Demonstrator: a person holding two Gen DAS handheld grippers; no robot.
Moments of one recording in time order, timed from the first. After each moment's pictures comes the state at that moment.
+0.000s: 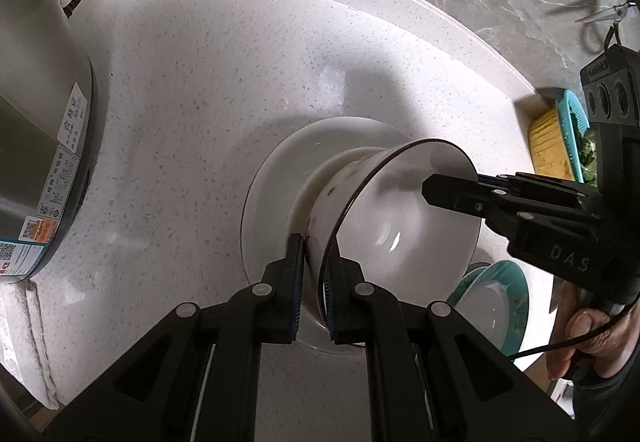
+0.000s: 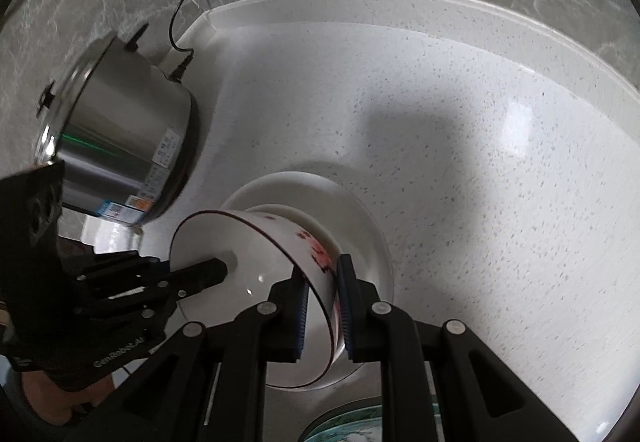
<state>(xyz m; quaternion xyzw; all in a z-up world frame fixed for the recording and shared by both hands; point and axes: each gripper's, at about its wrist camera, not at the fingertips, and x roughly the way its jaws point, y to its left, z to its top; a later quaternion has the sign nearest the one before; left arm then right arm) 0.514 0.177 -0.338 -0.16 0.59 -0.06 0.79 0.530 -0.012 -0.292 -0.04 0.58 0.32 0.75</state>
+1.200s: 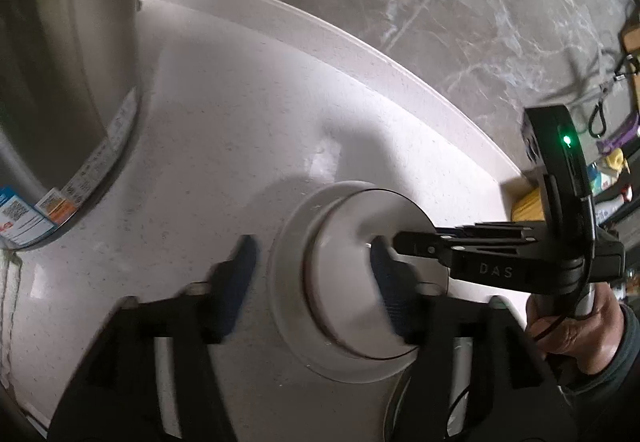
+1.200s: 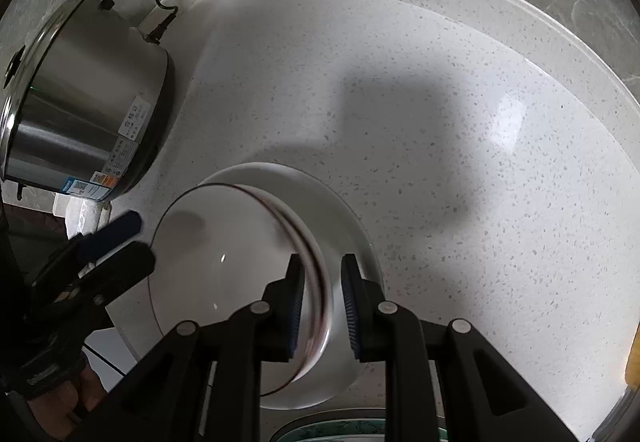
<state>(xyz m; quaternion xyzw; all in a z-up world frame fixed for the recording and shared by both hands) 0.498 0.196 -0.328 -0.25 0.47 -0.01 0.85 0.545 0.014 -0.311 -0.12 0.61 0.31 0.72</state>
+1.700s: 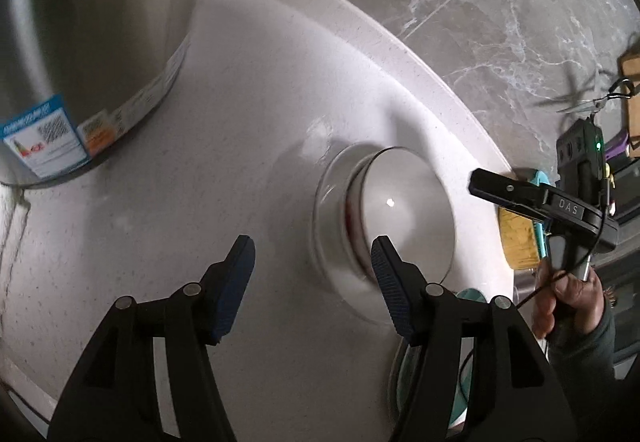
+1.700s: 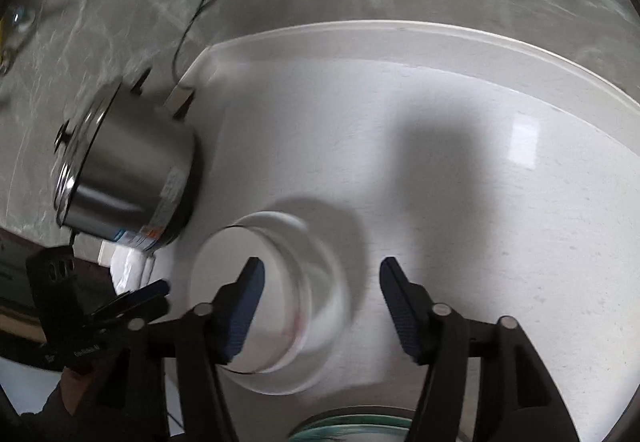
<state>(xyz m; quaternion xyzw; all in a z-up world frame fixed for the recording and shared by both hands) 0.456 0.239 -0.344 -0.29 0.50 -0.03 0.82 0.552 -0.056 -0.280 0.01 0.56 0.33 0.76</state>
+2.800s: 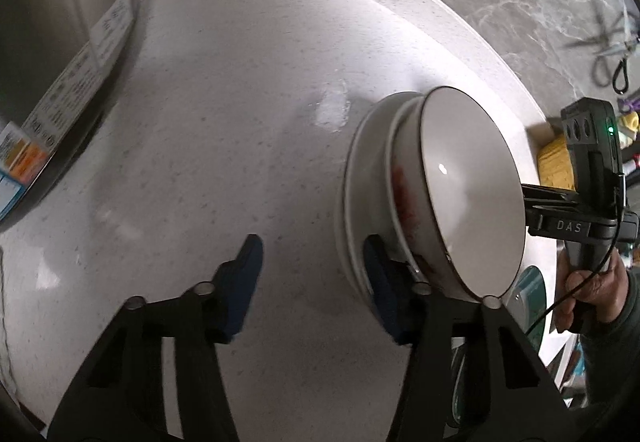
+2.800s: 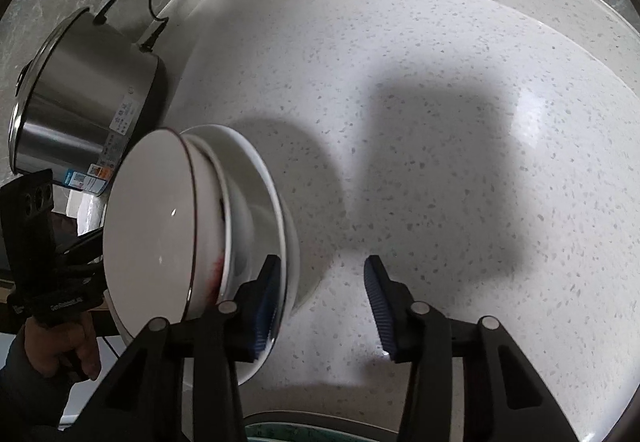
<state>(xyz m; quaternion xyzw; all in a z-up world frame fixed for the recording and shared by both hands) 0.506 0.212 -0.408 -0.22 0.55 -0.04 0.80 0.546 -0.035 -0.352 -0.06 0.61 0.35 0.71</state>
